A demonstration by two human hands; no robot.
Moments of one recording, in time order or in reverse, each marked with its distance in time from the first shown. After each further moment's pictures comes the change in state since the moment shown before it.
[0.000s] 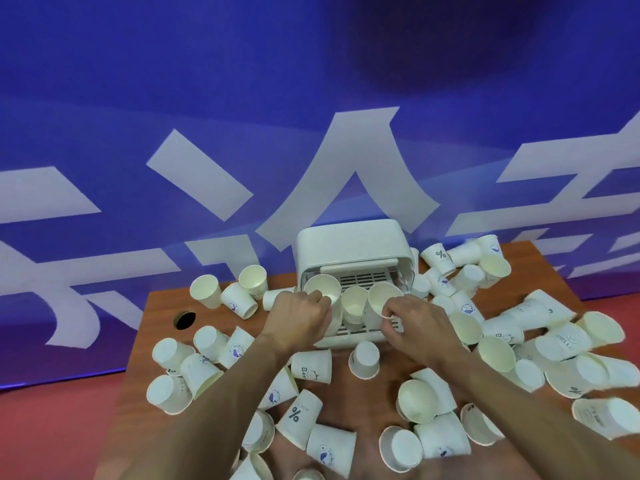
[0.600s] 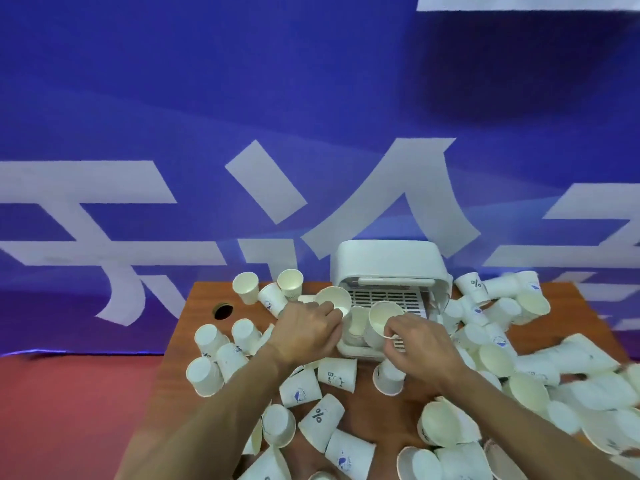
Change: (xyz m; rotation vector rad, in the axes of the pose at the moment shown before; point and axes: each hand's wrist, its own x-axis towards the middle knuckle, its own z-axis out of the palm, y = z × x) left_hand -0.052 -0.023 -0.029 -0.066 0.141 -0.045; right_hand 0.007 -0.051 0.000 -0.054 -0.100 -0.178
